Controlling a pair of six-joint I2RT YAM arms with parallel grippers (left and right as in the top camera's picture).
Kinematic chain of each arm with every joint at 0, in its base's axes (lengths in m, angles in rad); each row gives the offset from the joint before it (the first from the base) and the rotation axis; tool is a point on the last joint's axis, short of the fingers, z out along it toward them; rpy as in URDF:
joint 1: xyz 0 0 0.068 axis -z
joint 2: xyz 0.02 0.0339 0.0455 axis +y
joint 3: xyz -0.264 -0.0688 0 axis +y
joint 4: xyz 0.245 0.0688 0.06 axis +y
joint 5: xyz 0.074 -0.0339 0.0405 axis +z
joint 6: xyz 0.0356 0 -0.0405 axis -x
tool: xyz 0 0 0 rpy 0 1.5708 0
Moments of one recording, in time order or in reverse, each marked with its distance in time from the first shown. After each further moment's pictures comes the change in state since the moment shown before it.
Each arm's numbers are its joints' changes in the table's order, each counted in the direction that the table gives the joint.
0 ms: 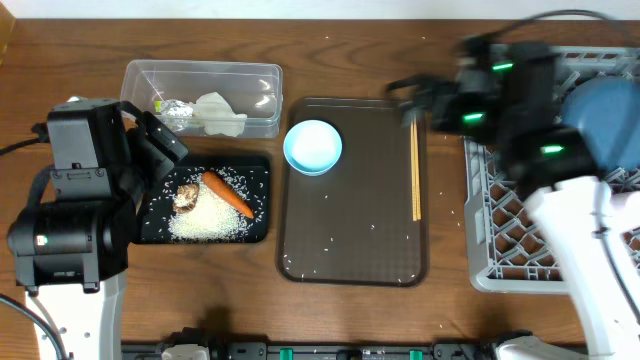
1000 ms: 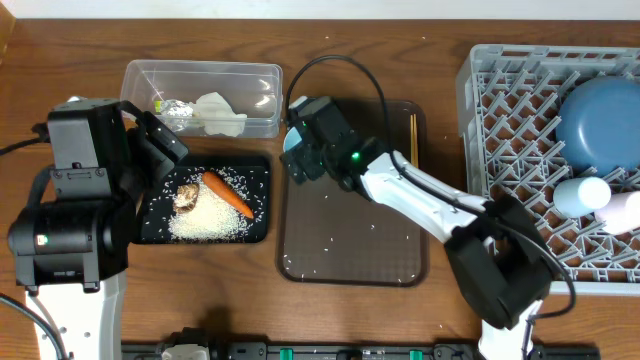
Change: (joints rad) left arm 0.000 0.001 0.000 0.000 0.000 0.000; right arm -0.389 0.584 -0.009 -0.321 -0.385 0.526
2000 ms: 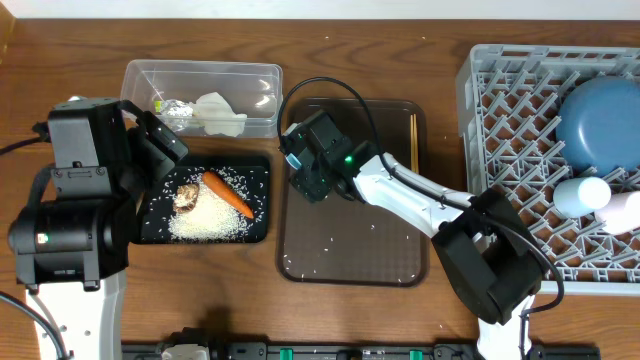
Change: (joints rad) left arm 0.000 0.003 0.000 0.000 0.000 0.000; right arm -0.016 0.025 0.000 0.146 0.082 0.121
